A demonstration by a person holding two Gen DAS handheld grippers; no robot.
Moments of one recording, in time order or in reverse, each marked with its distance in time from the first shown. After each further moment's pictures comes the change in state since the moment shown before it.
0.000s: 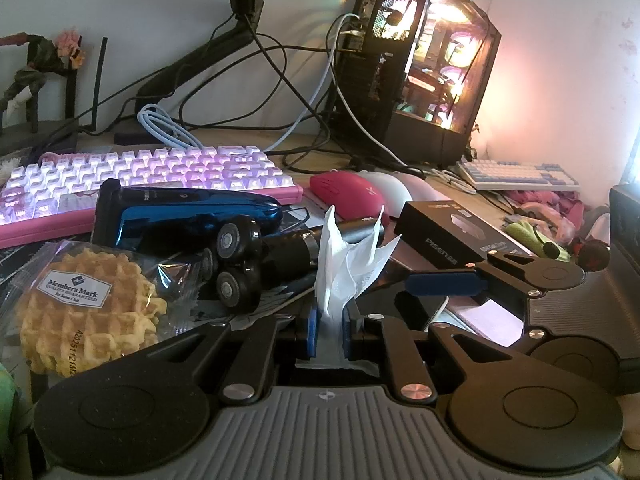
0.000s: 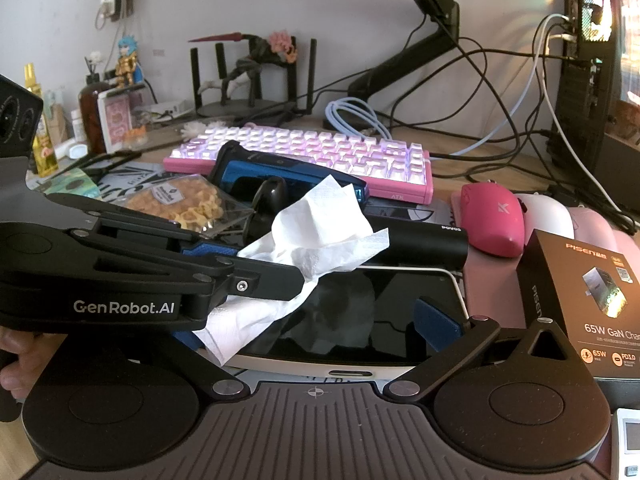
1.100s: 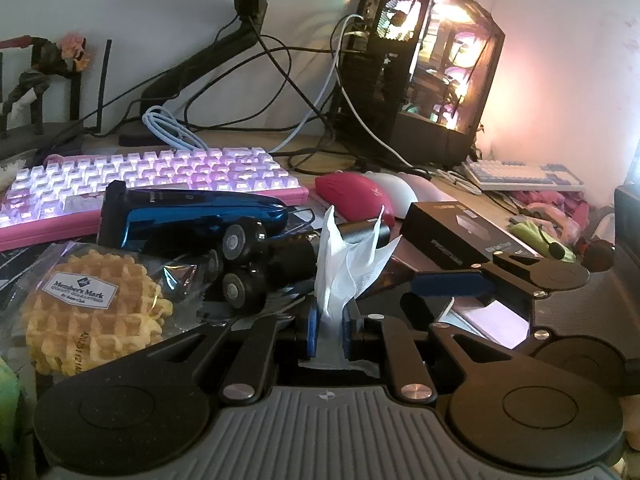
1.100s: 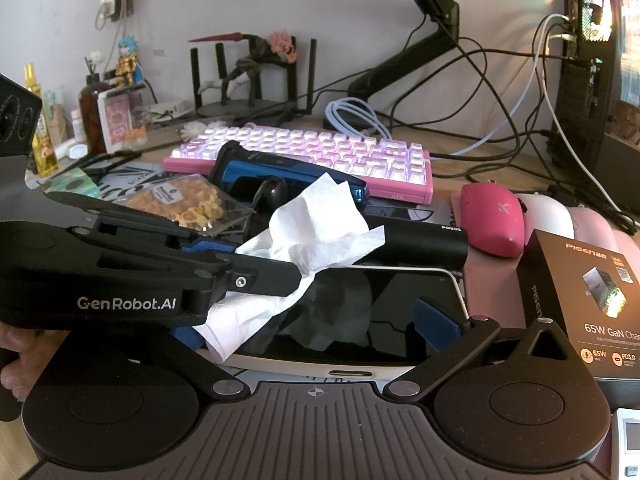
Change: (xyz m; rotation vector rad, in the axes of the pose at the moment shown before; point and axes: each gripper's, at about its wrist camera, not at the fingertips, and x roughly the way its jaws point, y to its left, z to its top) left arm -0.002 -0.012 0.000 0.007 -0.004 0.025; right arm 0.000 0.000 -0.001 0.000 0.000 0.000
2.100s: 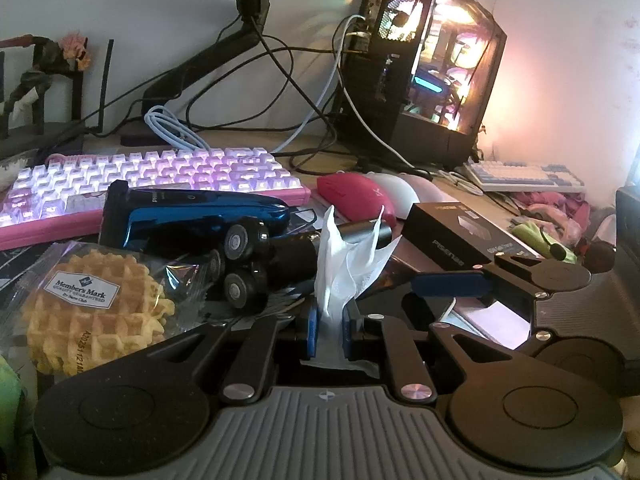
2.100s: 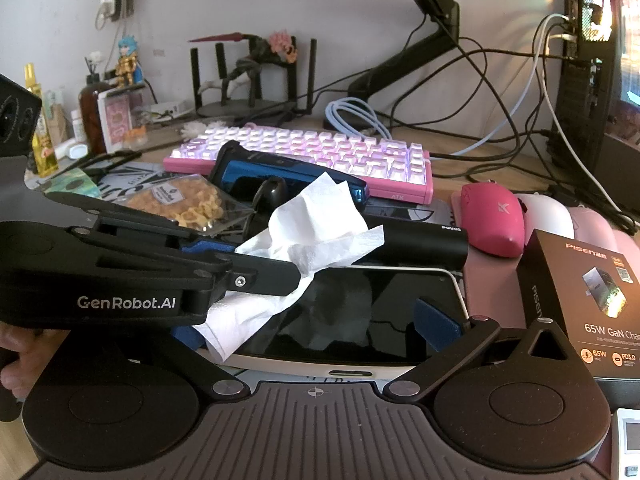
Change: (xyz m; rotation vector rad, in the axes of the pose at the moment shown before) left arm -0.001 0.000 -0.001 -0.008 -0.003 0.013; right arm 0.000 0.000 0.000 0.000 0.000 0.000
